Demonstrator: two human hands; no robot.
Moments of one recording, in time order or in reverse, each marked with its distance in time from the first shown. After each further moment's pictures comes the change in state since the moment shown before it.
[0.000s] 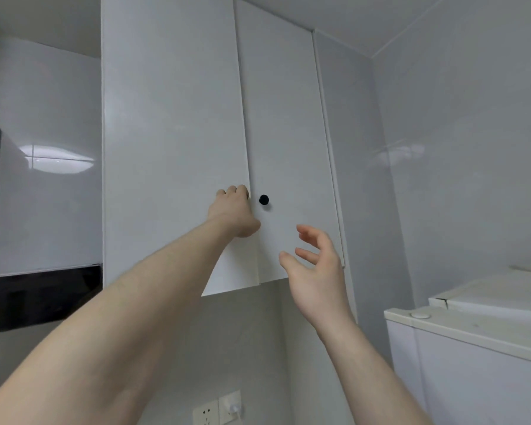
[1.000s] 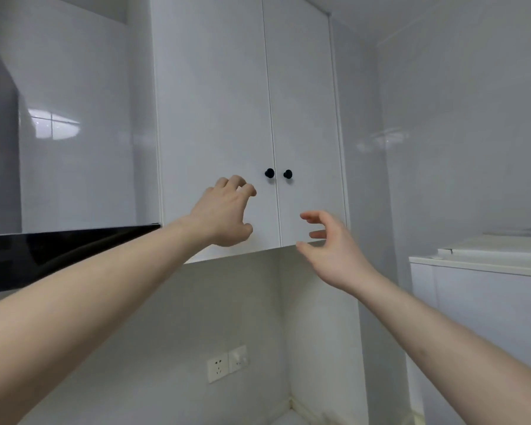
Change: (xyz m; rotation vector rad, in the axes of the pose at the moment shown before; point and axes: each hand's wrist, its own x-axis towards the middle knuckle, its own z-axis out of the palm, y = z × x) left_hand -0.129 -0.098 -0.078 0.173 -0.077 0.377; right_hand -0.057 -0.032 0.035 -0.570 -0.180 -0.041
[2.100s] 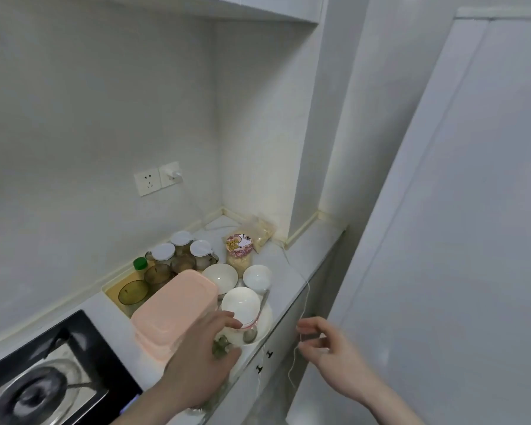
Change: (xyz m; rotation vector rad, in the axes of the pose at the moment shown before) left_hand -0.437 0.144 0.298 -1.176 -0.661 -0.234; right_hand -0.403 0.176 0.082 -0.028 -0.351 1.007
